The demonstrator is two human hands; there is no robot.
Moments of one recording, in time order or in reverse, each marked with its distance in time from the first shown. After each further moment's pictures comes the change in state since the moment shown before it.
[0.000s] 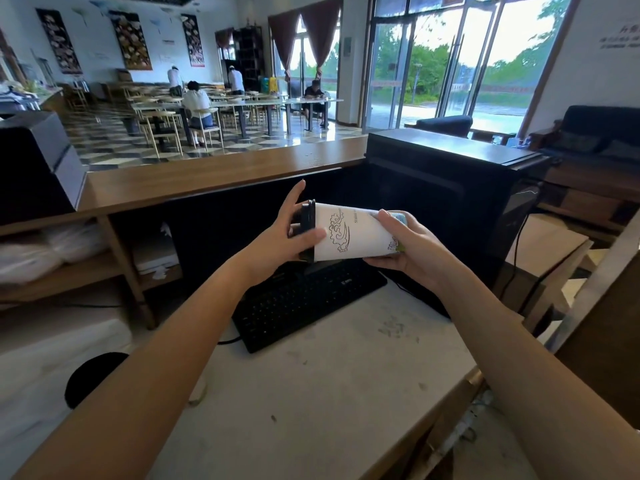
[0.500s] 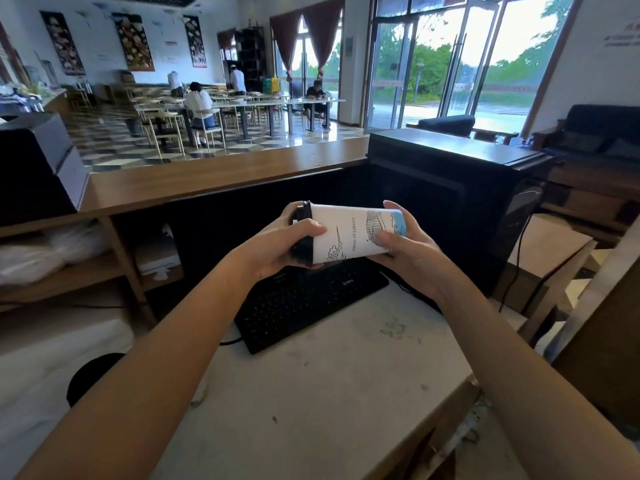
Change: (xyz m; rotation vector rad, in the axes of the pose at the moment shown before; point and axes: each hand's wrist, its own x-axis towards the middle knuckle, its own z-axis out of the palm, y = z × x) left_hand 0.014 0.001 -0.001 -0.295 -0.011 -0.228; right_hand 0.005 0.014 -0.006 0.122 -0.167 -0.085
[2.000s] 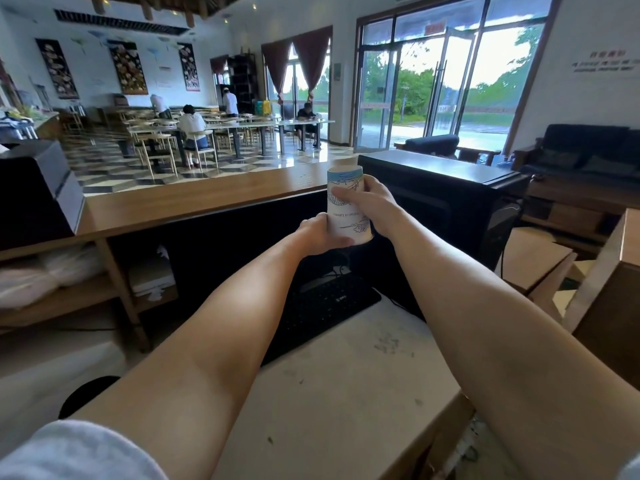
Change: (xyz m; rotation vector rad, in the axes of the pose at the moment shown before) left_hand 0.112 -0.005 0.017 0.968 0.185 0.003; right_hand 0.098 -0.052 0.020 -0.435 0.316 -0.094
